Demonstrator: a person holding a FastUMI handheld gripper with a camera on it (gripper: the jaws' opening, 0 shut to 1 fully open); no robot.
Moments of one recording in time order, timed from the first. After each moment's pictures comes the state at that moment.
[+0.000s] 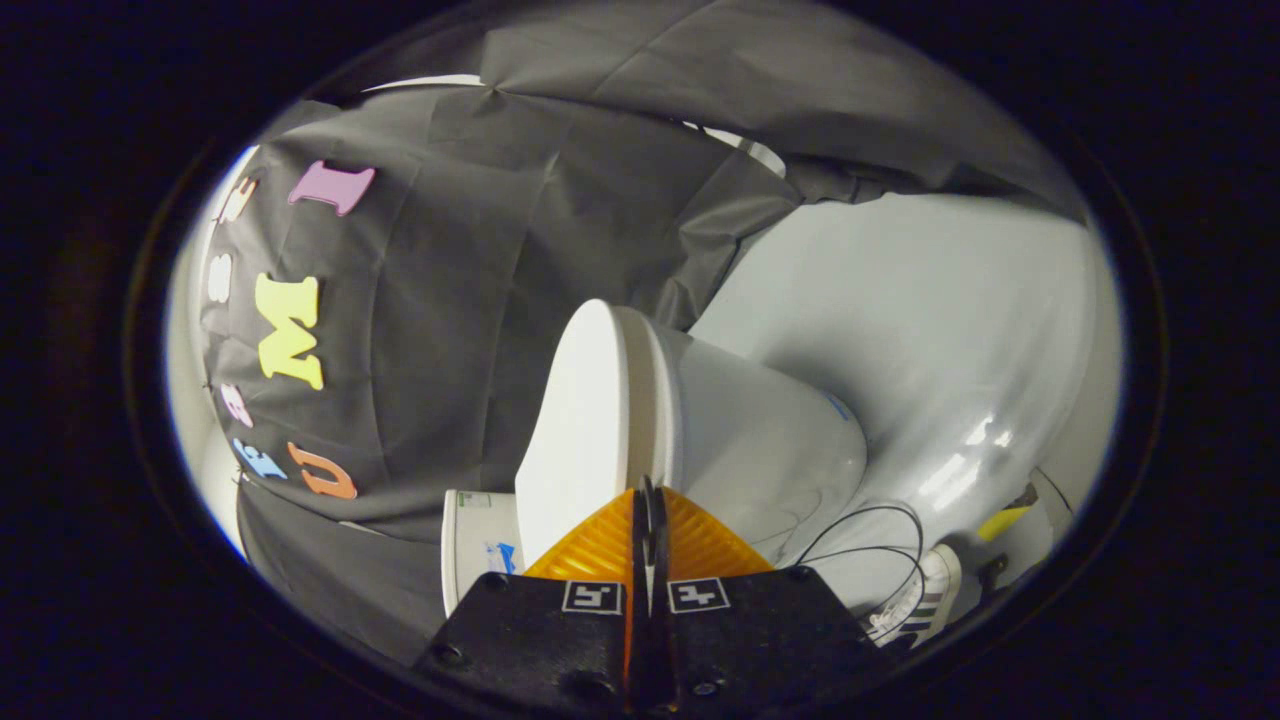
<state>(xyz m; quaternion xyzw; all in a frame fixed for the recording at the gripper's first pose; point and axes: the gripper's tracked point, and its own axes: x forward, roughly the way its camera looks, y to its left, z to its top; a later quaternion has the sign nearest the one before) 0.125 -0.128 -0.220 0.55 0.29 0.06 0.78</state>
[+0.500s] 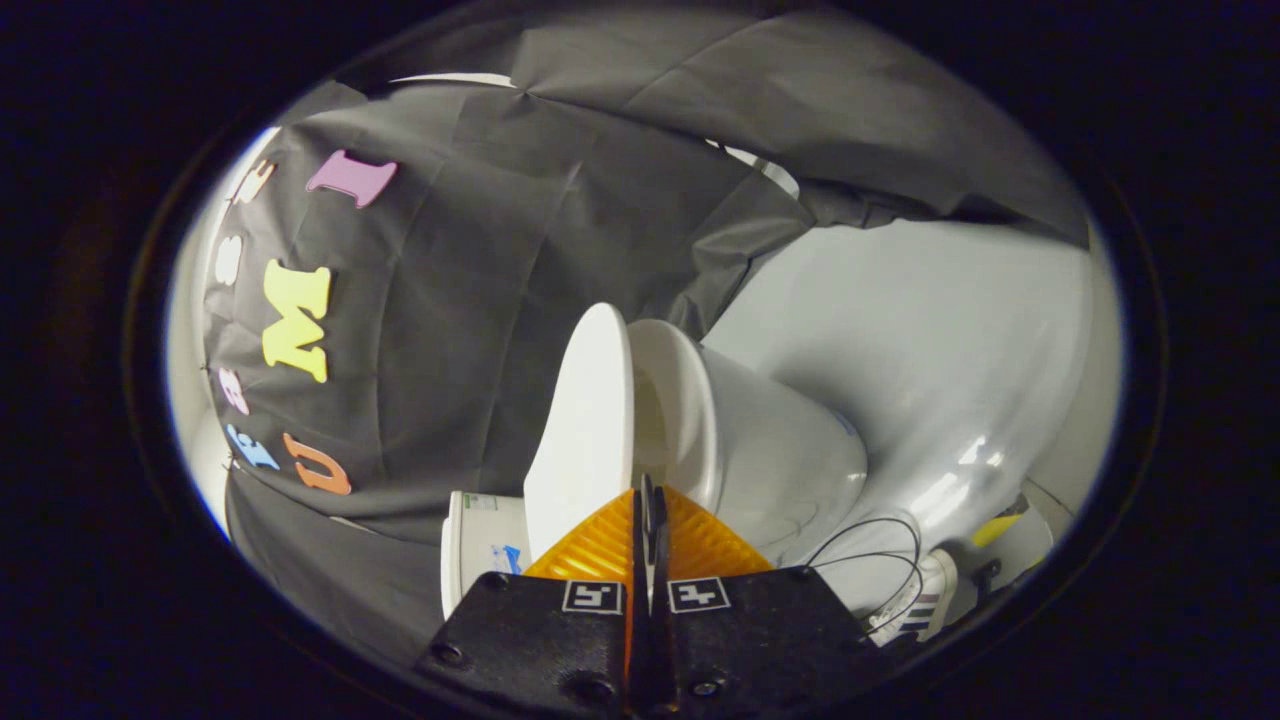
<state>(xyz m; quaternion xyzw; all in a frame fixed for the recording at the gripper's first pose) 0.122 -0.119 -0.190 0.52 0.27 0.05 0.81</state>
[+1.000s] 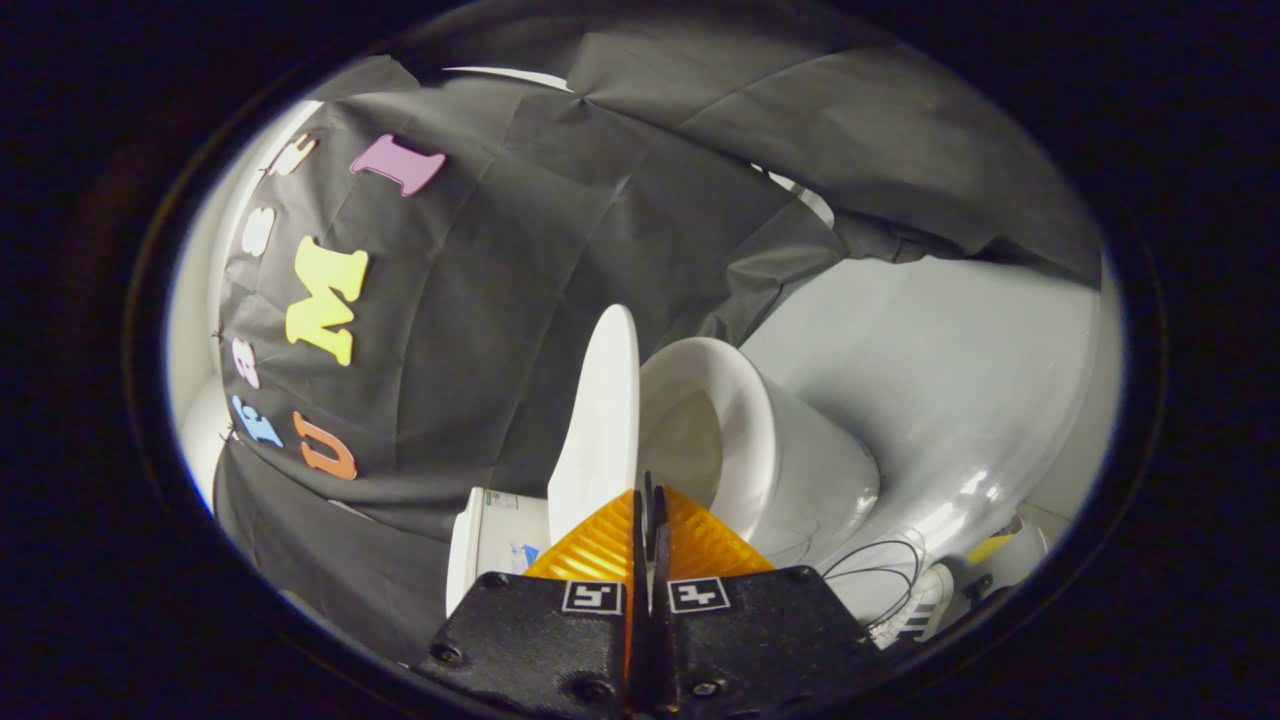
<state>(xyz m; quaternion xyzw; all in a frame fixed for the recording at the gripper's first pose) 0.115 -0.101 -0.142 0.50 0.24 0.06 0.83</state>
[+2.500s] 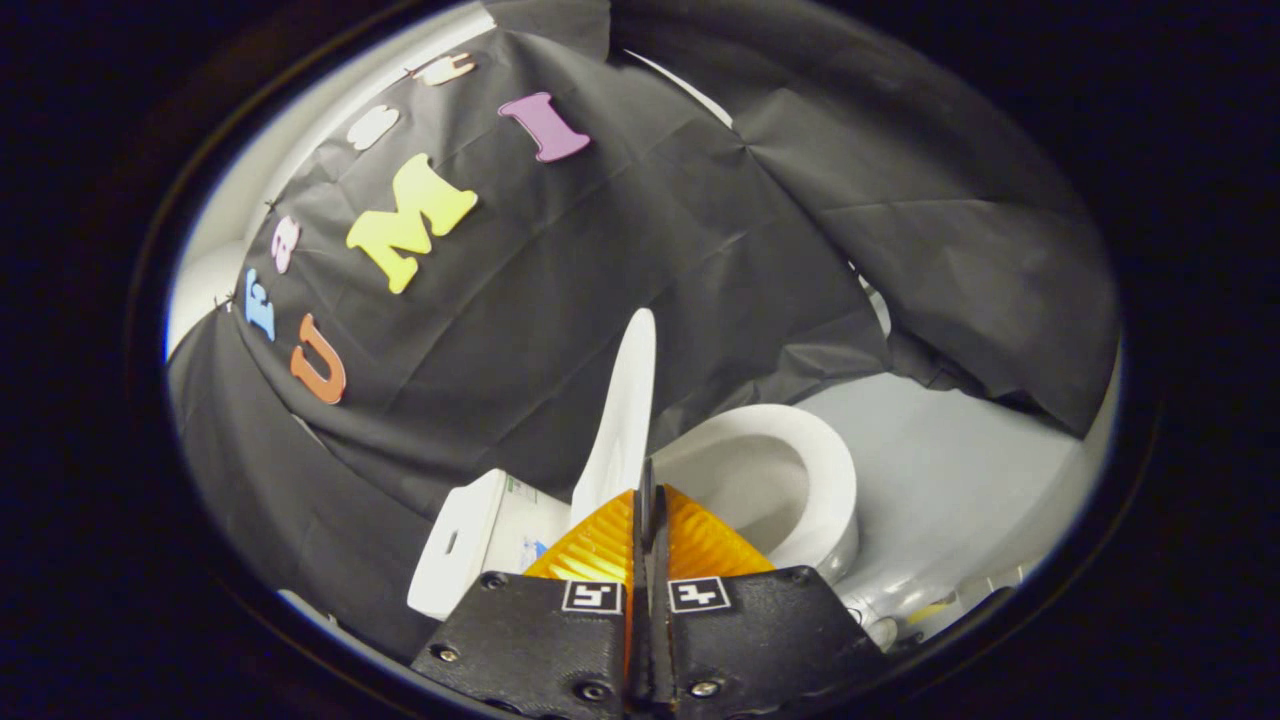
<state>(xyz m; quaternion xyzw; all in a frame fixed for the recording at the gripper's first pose) 0.101 -0.023 -0.019 0.32 0.18 0.06 0.93</state>
